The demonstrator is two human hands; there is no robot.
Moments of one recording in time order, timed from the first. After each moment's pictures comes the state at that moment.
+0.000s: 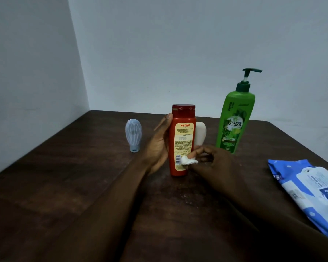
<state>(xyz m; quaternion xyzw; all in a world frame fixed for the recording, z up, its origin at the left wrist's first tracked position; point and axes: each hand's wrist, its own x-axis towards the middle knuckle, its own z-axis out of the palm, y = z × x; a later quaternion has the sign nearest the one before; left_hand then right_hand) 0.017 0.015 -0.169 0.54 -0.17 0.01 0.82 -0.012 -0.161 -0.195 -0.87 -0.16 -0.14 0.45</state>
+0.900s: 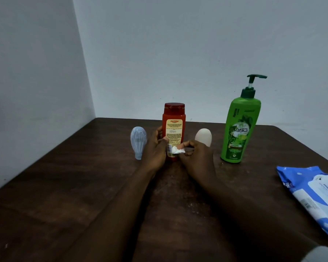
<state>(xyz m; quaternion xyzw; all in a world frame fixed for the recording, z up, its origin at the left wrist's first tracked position) 0.047 0.035 -0.197 0.73 -0.02 0.16 0.66 0.051 -0.101 -0.212 -0.85 -0.10 -0.20 0.49</state>
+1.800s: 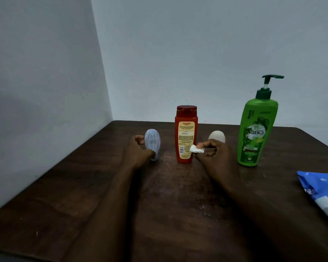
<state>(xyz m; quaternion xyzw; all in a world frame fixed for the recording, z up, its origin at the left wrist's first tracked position) 0.035 0.117 -0.193 0.80 0.17 0.16 0.55 0.046 -0.120 -0.205 -0.82 -0.11 -0.23 0.52</state>
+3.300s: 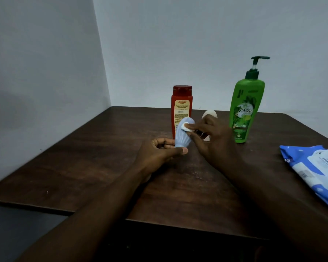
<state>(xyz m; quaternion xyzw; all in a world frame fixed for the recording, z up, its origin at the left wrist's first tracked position) -0.055 0.049 -0.212 0.74 0.04 0.06 0.67 -0.006 -0.140 -0.196 -0.78 -0.36 -0.40 0.32</state>
